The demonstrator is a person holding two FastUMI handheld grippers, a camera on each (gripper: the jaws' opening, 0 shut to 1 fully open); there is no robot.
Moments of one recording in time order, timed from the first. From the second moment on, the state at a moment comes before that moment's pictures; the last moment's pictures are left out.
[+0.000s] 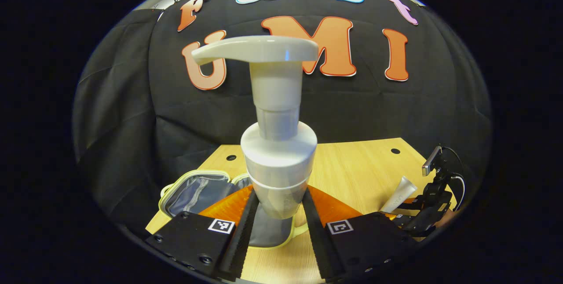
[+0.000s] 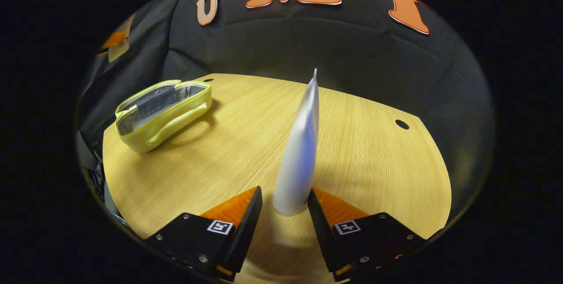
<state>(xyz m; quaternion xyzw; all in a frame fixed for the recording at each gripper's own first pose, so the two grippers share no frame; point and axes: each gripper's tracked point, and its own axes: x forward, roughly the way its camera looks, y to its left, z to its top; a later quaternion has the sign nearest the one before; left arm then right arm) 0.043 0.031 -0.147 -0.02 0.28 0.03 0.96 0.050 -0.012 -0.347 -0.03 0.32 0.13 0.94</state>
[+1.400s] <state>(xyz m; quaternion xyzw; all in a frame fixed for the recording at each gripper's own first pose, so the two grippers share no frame) 0.057 0.130 -0.199 -0.03 0.30 -0.01 0.95 0.022 0.063 -0.203 0.00 0.26 0.12 0.96</state>
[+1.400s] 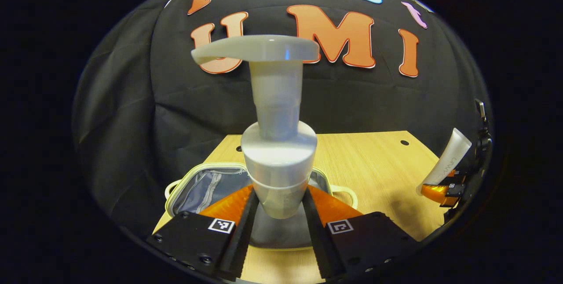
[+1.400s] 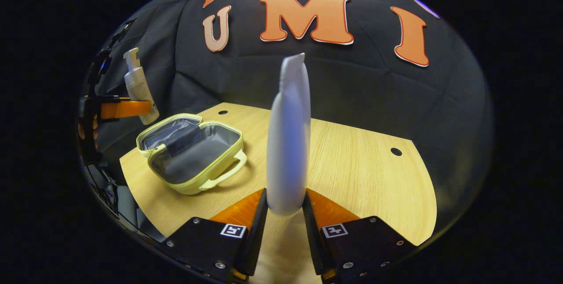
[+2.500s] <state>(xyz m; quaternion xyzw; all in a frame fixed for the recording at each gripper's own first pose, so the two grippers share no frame) 0.049 0.128 -0.321 -0.03 0.51 -0.18 0.84 0.042 0.211 -0.174 0.06 0.28 0.14 0.95</state>
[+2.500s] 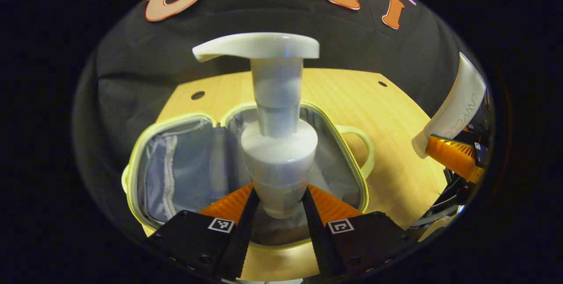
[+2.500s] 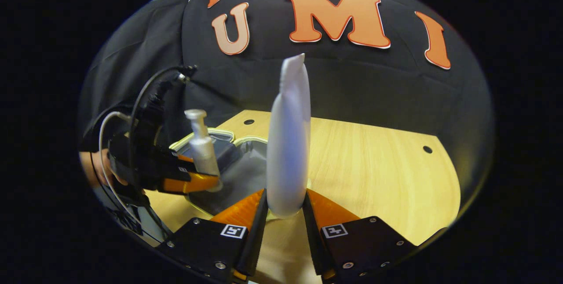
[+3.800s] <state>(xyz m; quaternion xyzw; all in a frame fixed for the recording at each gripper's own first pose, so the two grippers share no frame) 0.049 0.139 -0.330 -0.06 0.56 -0.13 0.81 0.056 0.278 -0.213 0.11 0.37 0.17 0.91</state>
